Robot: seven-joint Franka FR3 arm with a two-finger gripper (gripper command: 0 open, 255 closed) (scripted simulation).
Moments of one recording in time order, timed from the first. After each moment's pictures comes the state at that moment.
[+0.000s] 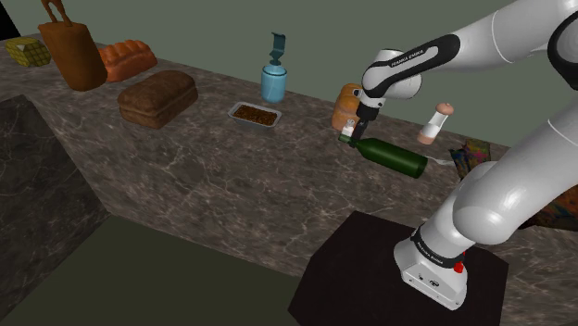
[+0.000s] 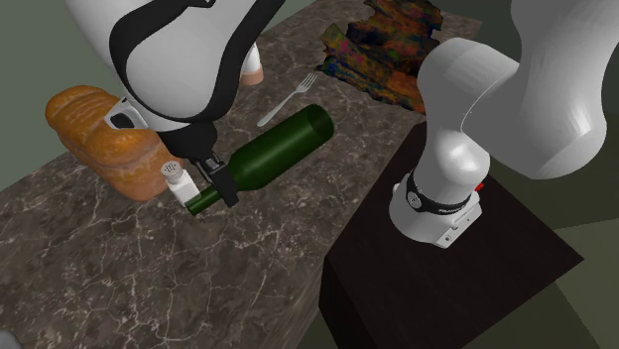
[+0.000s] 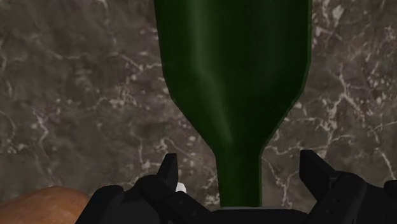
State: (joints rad) arm 0.01 -0.12 -0.44 -2.48 0.08 2.24 -0.74
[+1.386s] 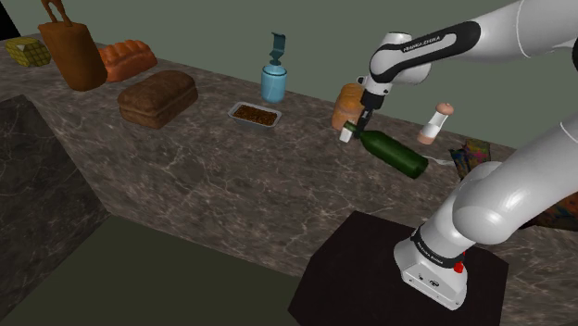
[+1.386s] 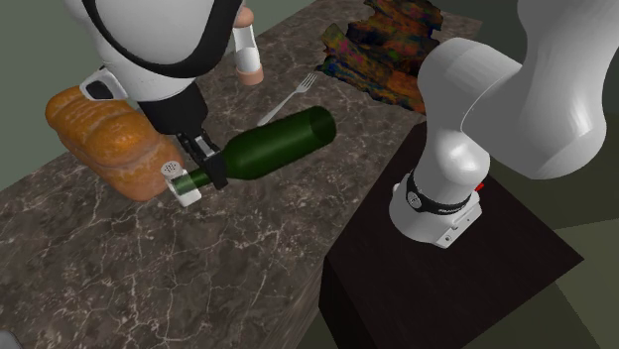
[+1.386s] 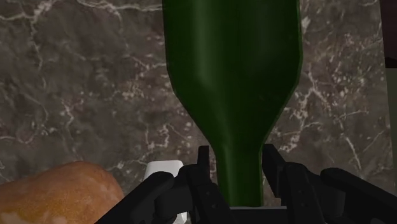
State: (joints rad) arm 0.00 -0.21 -0.43 -2.42 0.04 2.11 -0.69
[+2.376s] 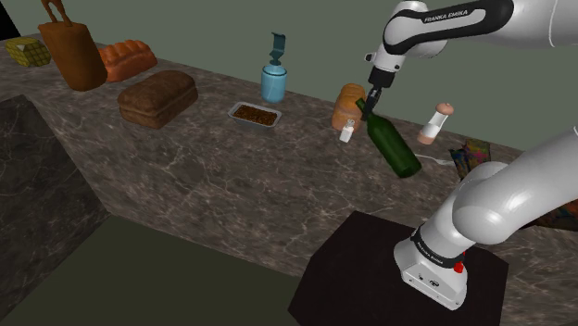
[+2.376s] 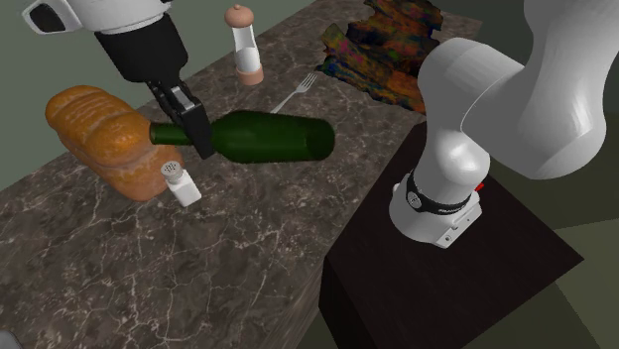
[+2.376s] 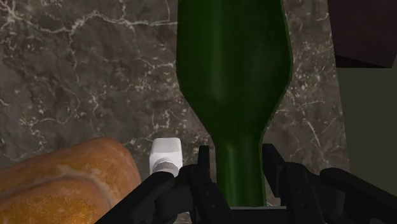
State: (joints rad) arm -0.01 -0.30 -0.40 -2.30 0.01 1.90 -0.64
